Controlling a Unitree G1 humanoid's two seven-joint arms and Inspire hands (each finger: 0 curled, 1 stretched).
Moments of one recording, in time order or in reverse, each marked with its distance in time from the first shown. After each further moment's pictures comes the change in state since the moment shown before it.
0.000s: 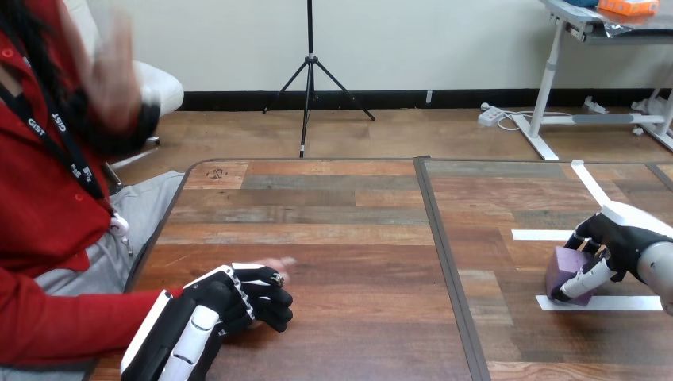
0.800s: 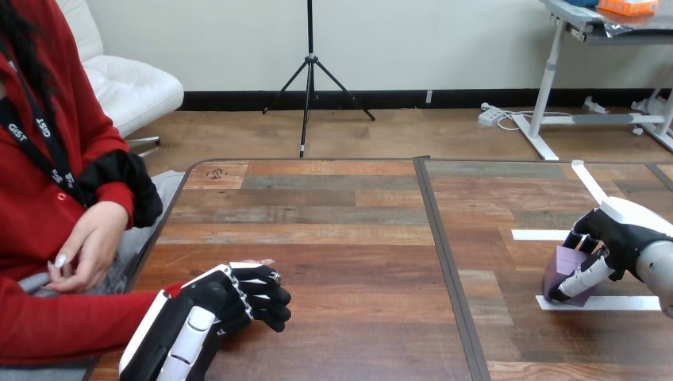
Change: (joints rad) left arm 0.000 0.000 0.000 0.000 -0.010 0.003 0.000; right arm 0.007 0.000 0.000 0.000 0.001 -0.032 -0.040
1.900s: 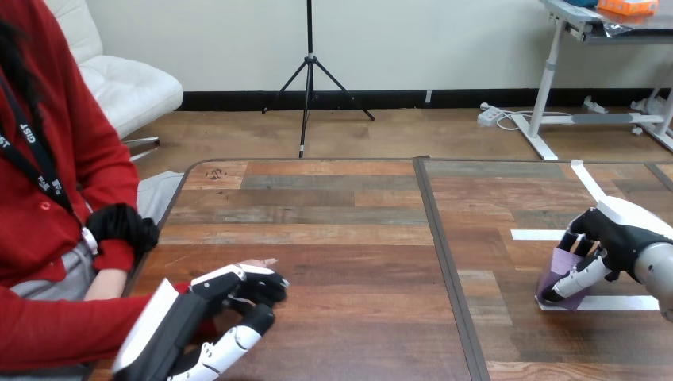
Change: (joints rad) left arm 0.006 0.047 0.091 -0.049 0.578 -0.215 0.331; right arm 0.015 -0.001 -0.006 -0.003 0.015 -0.044 -0.014
